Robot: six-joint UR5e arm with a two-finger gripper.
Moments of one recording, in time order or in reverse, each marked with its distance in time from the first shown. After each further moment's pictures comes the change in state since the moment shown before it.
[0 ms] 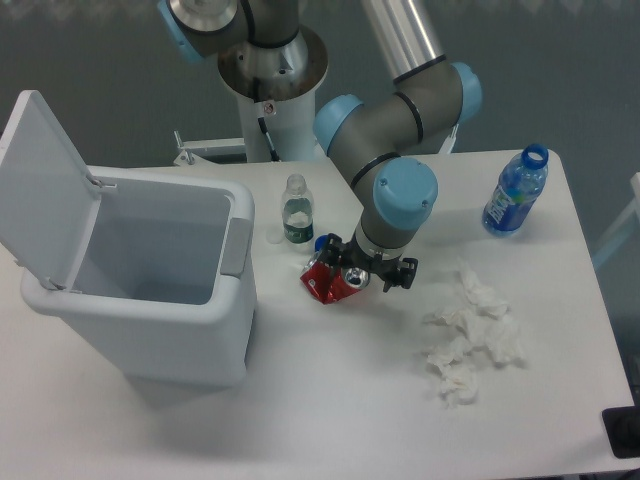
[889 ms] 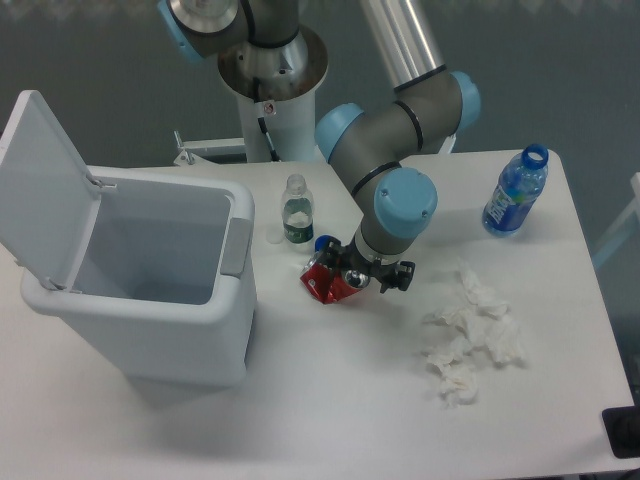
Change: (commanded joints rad) arm 0.005 -0.008 -0.015 -0.002 0.003 0.006
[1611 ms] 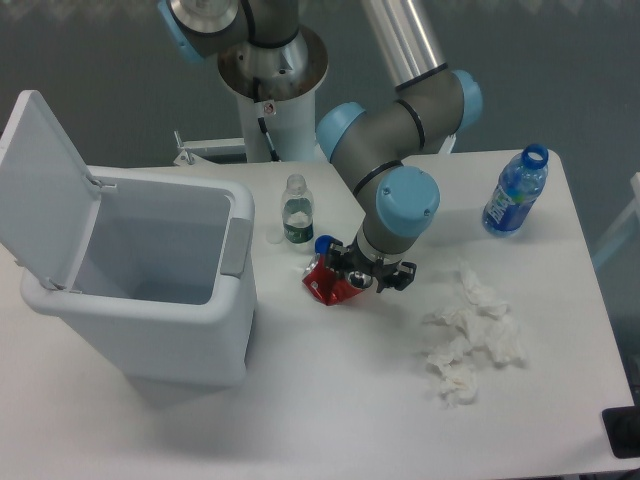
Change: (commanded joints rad) arm -0.002 -0.002 0.014 0.002 0.000 -0.002
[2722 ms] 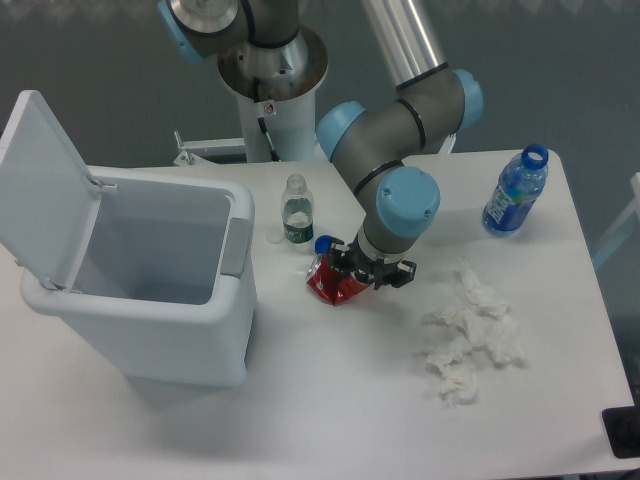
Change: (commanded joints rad) arm 0.002 0.027 0.093 -0.145 0.025 0.003
